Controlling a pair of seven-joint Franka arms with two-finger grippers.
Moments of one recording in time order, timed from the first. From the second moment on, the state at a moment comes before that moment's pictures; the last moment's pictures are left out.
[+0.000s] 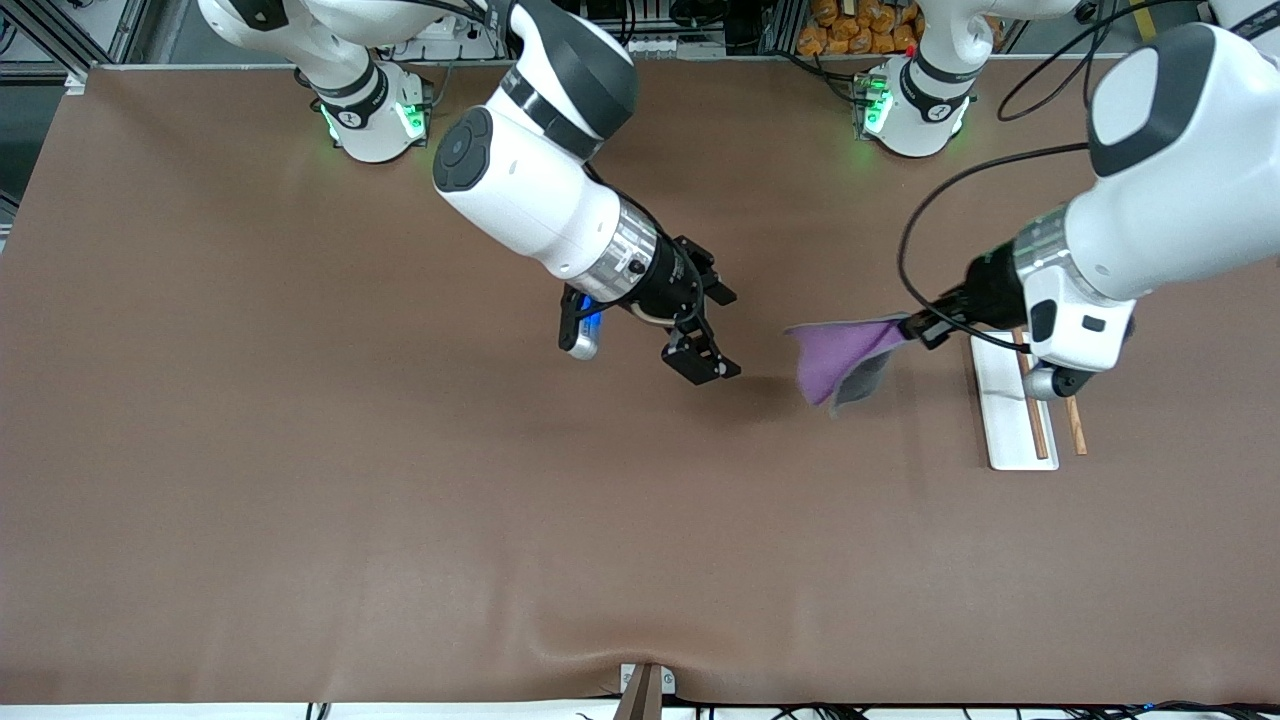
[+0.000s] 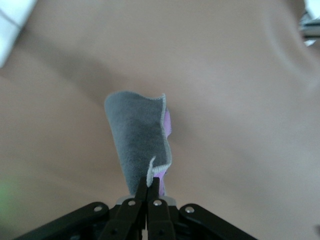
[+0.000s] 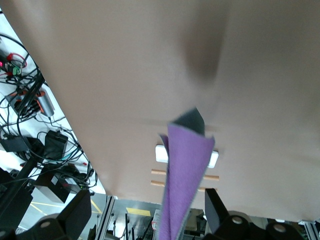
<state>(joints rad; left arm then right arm) -0.18 0.24 -0.06 -1.44 -0.28 1.63 -0.80 0.67 0.62 0.05 -1.11 0.51 2.26 2.00</state>
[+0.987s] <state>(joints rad) 0.03 0.32 -0.06 -1.52 -0.17 1.59 -0.38 0.45 0.58 0.05 -1.09 0.51 1.83 1.48</state>
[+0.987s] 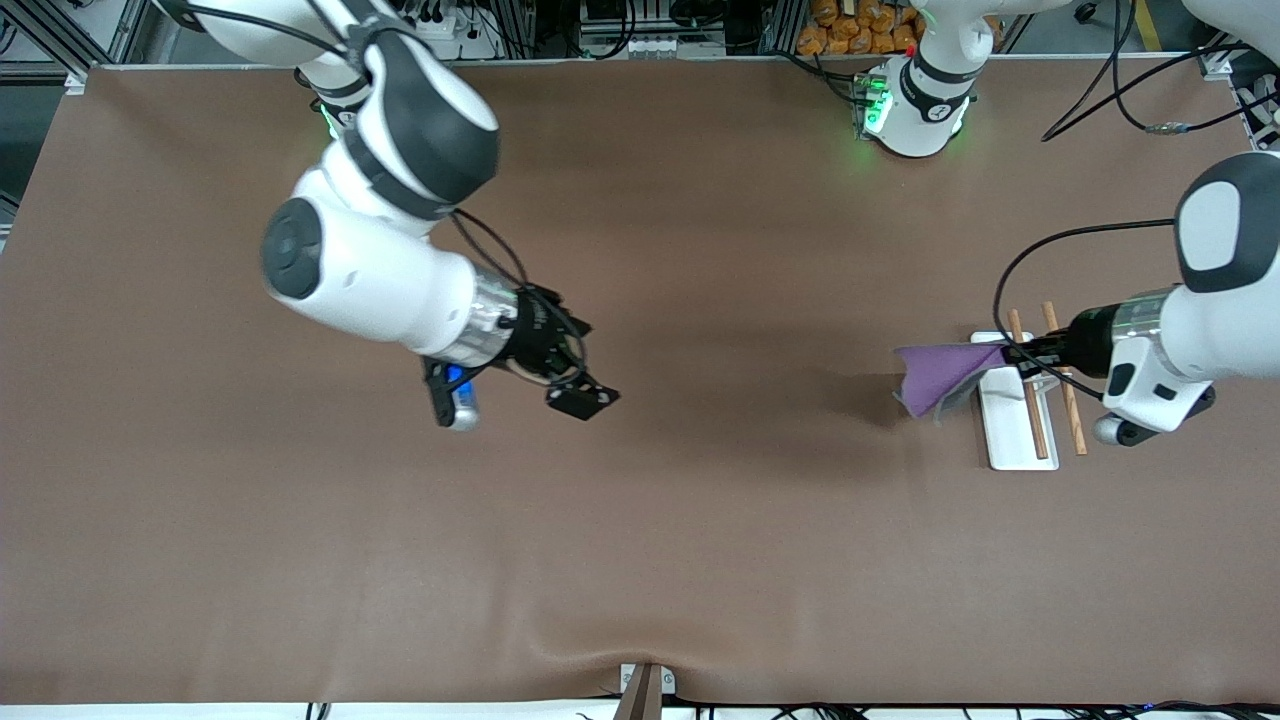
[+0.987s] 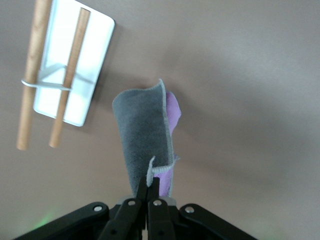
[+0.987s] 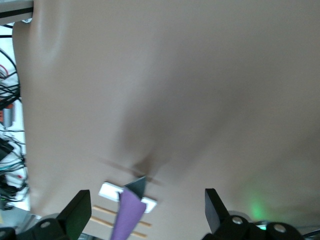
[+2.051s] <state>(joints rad) 0.23 0.32 -0.06 -1.52 -0.11 1.56 -0.03 0.28 0.50 0.04 -1.09 0.21 1.52 0.76</state>
